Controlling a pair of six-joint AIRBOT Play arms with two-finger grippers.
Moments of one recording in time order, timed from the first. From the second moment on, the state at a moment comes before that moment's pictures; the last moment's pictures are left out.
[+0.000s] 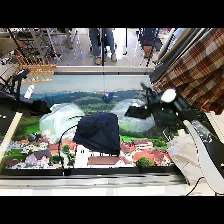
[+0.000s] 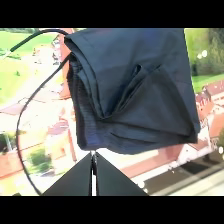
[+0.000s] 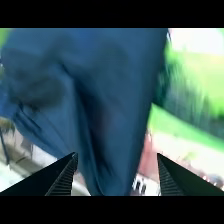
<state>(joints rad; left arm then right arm) 0.08 -1.25 1.51 1.08 -1.45 -1.33 0.09 -1.53 1.36 -0.85 1.22 1.37</state>
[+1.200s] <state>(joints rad) -0.07 -1.14 1.51 1.06 -1.62 -1.30 -0.09 -1.55 1.74 -0.79 1.36 1.65</state>
